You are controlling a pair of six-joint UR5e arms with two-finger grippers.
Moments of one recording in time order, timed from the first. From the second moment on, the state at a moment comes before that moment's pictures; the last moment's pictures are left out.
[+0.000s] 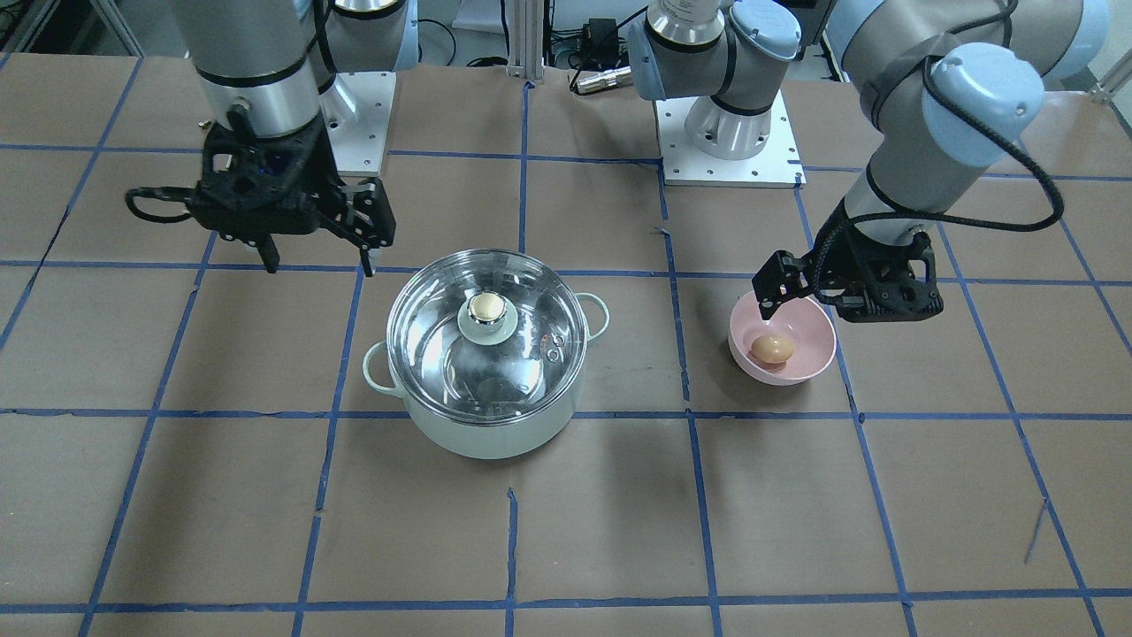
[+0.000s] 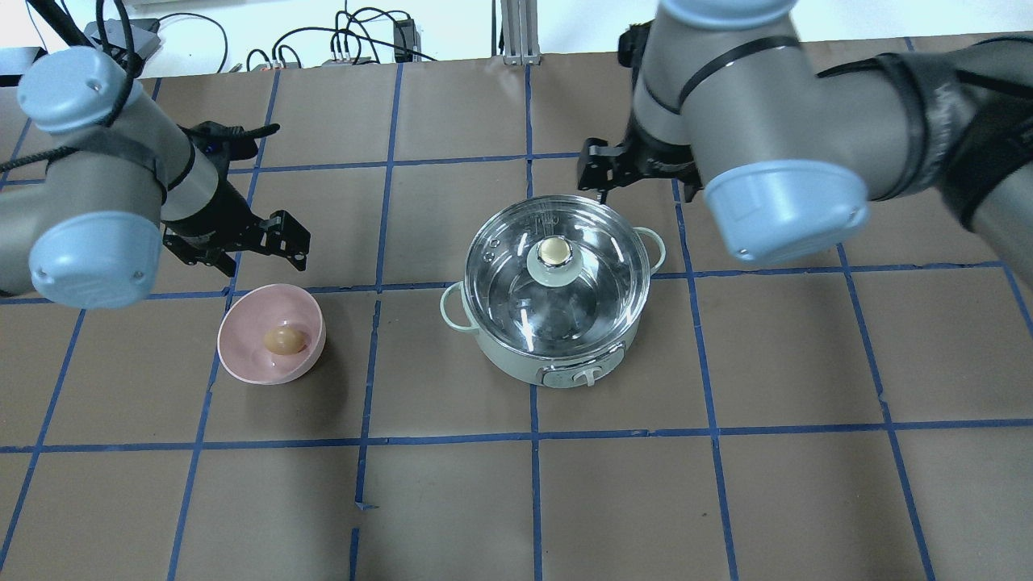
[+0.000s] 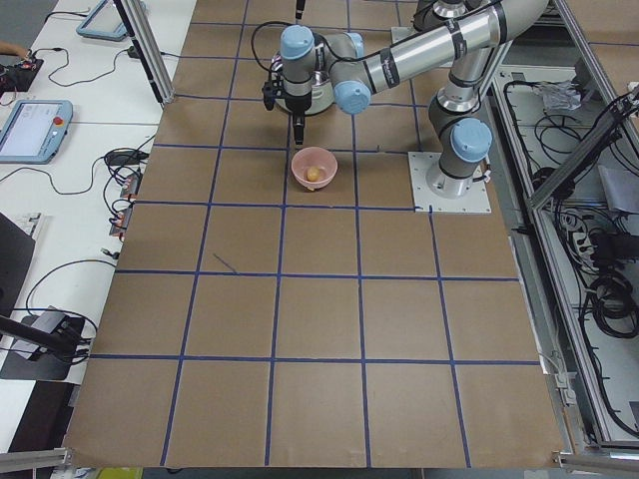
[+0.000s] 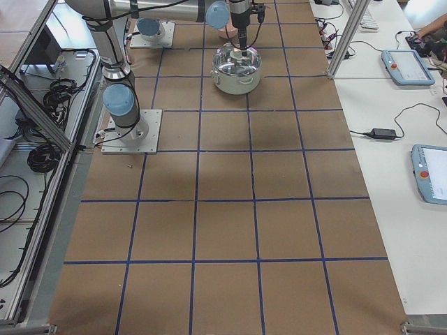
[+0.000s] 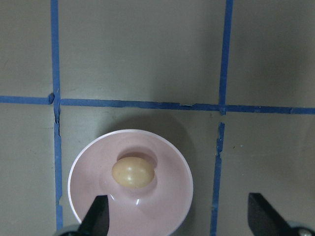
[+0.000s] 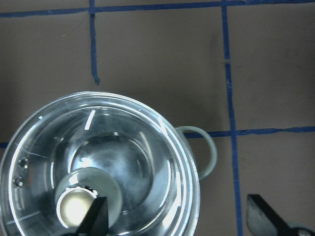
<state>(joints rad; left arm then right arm) -1.38 -1.64 -1.97 -1.09 1.54 0.18 1.85 -1.48 1.69 -1.98 -1.62 0.33</state>
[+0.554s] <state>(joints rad) -1.35 -1.70 -2.10 -0.94 1.62 0.26 1.96 -1.40 1.70 -2.02 -1.62 0.54</state>
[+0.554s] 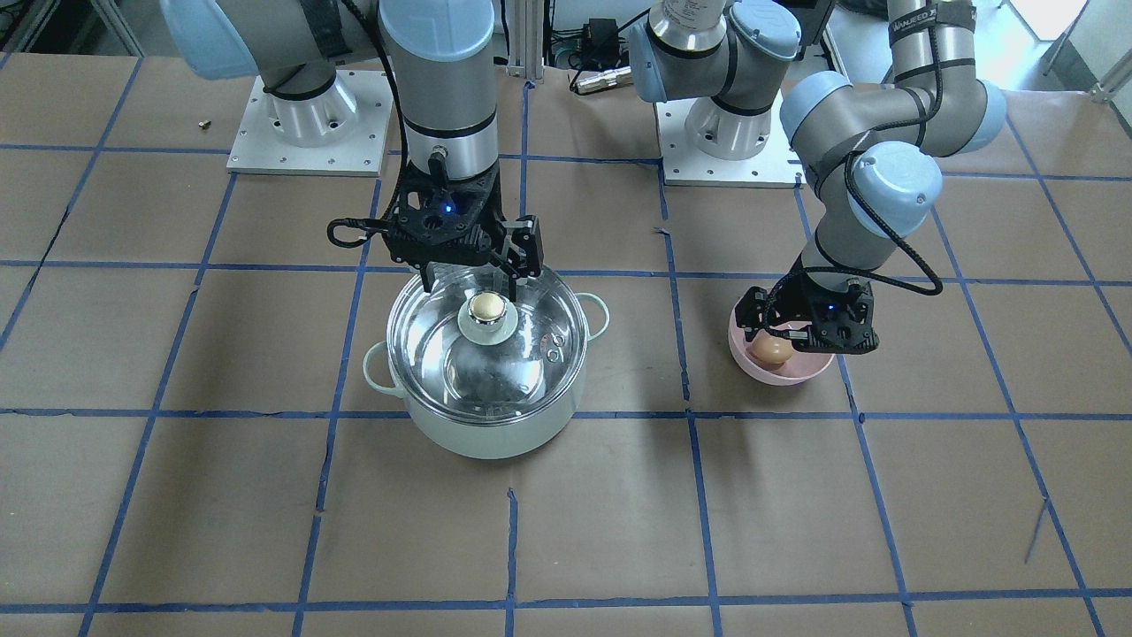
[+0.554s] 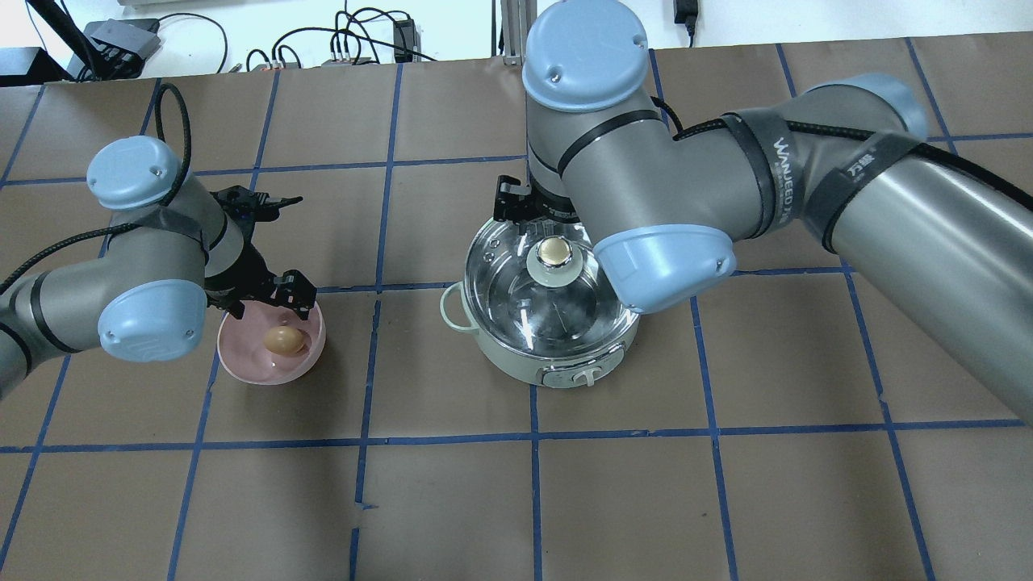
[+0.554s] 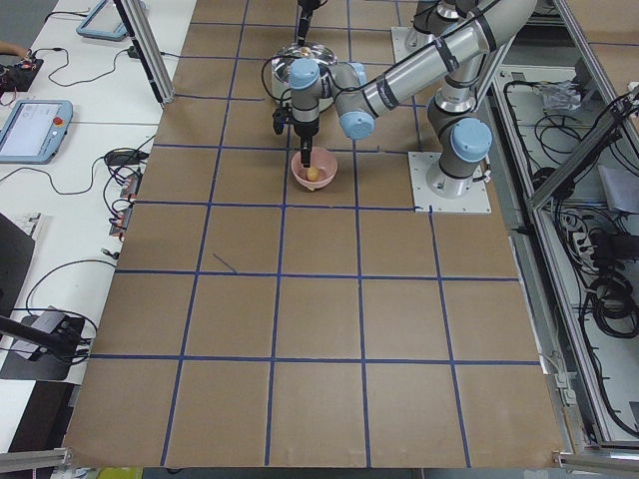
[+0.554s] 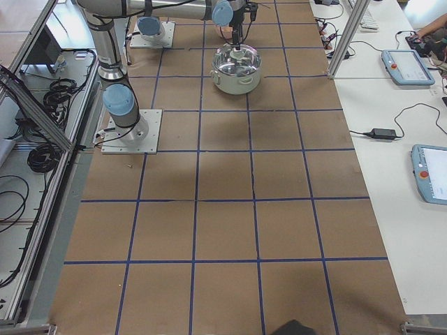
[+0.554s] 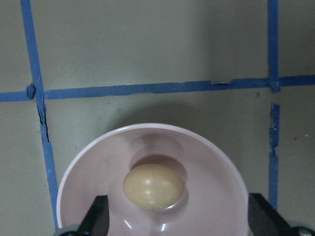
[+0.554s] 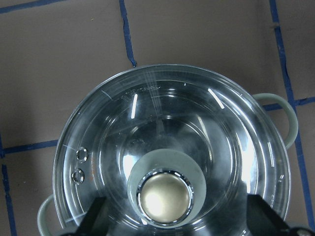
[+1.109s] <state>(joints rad) -1.33 -1.76 -2.12 -0.93 1.59 0.25 2.00 -1.33 1.70 -2.07 -1.63 0.57</state>
